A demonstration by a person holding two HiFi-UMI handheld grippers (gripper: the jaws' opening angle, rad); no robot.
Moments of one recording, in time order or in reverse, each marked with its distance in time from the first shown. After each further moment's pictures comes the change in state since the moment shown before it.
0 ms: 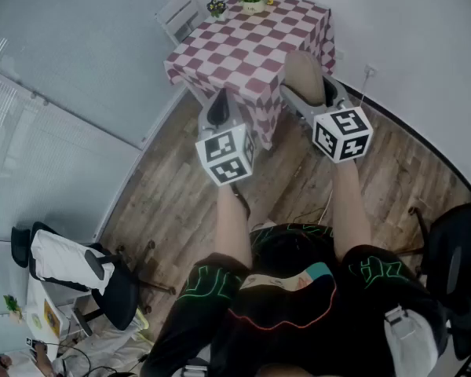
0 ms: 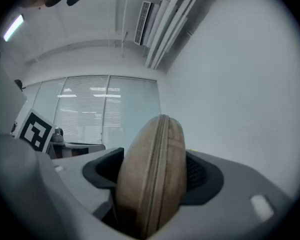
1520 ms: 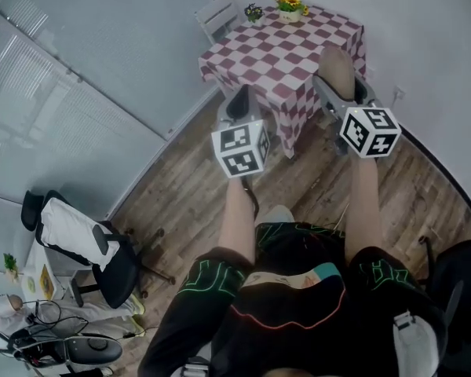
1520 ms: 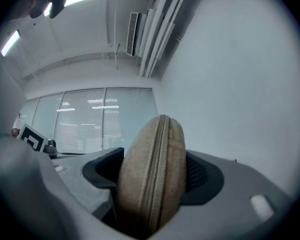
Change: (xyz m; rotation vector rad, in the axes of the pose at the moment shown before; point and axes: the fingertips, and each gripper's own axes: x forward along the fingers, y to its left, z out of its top) left arm -0.019 -0.015 0.015 0.016 -0.011 0.020; right arm -0.017 -0.033 0.027 0.093 -0.071 0.023
